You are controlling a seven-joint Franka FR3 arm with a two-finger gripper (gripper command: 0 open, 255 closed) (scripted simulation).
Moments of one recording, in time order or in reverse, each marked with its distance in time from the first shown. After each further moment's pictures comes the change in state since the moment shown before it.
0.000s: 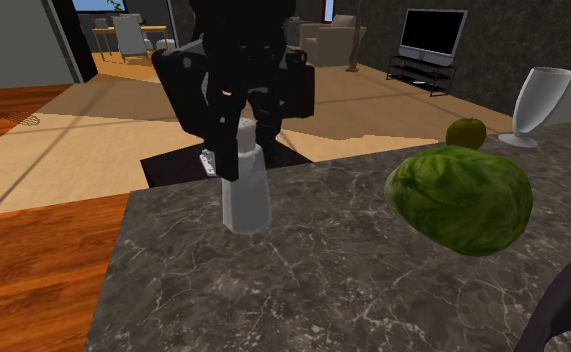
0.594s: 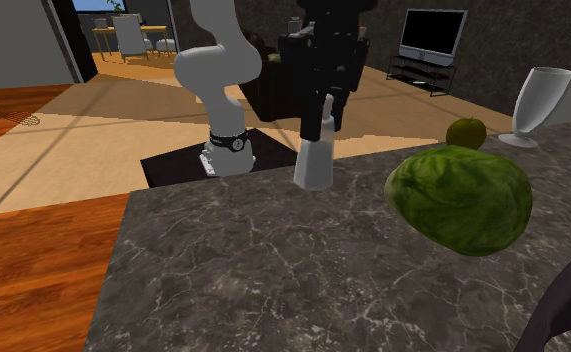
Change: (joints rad) arm 0.101 -0.130 0.087 -0.146 -0.049 0.005 0.197
